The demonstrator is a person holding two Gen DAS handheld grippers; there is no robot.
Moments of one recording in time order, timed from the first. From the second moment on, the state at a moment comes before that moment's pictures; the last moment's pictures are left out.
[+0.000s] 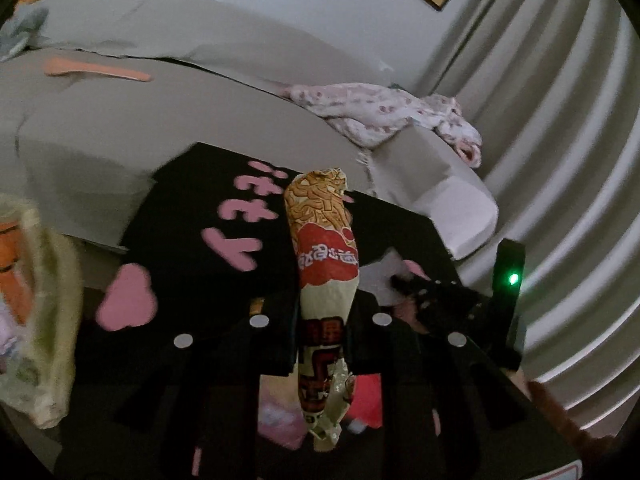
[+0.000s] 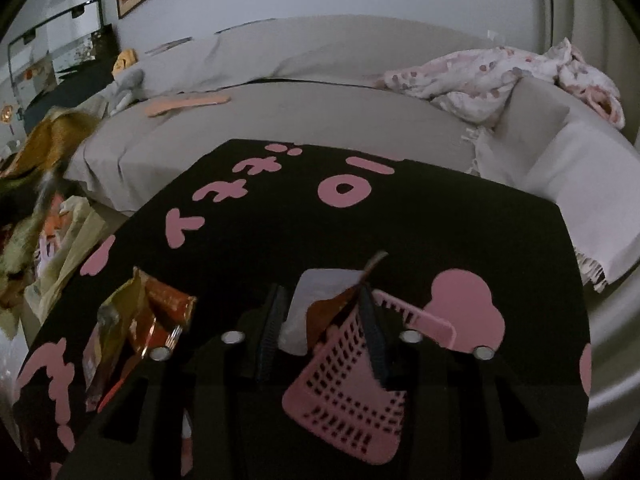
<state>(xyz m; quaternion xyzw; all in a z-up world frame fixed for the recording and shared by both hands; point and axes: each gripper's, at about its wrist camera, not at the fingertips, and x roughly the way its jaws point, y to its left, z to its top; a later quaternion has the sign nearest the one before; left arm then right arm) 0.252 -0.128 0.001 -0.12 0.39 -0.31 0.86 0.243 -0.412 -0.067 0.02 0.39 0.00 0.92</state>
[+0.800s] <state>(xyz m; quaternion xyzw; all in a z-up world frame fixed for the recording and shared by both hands) 0.172 -0.019 -0.038 -0.13 0.39 -0.22 0.88 0.165 -0.343 0.033 0.00 0.31 0.09 0.95</state>
